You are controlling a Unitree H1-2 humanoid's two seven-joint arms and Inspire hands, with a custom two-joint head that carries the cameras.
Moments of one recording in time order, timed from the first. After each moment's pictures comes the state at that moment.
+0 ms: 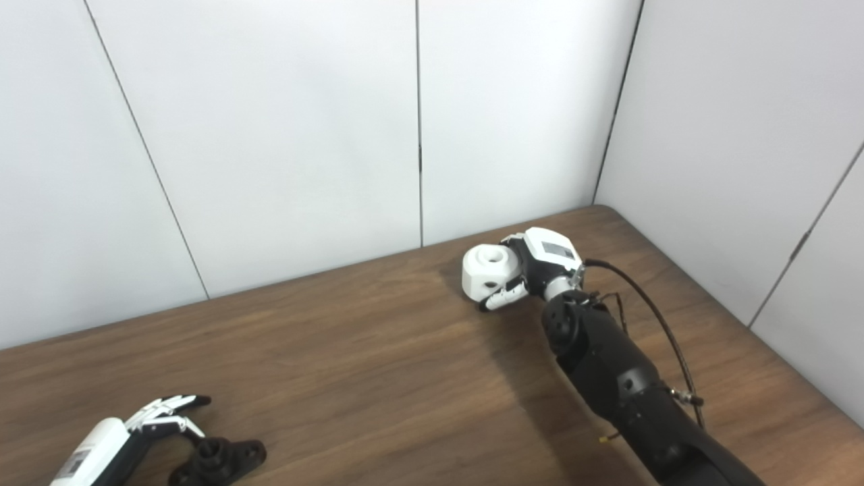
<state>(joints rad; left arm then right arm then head) -0.30 0.49 -0.42 0.34 0.50 -0.47 0.05 -0.52 -0.54 0.18 0.41 -0.64 0.35 -0.03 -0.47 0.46</state>
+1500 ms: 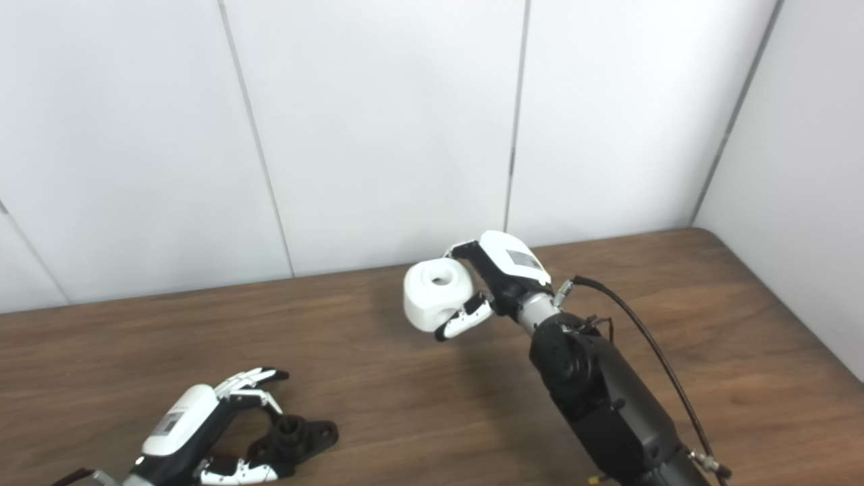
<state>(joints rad) -0.29 0.44 -0.43 0.27 0.53 -0.37 0.03 -0.48 -0.39 0.25 -0.07 -0.61 0.29 0.18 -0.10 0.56</state>
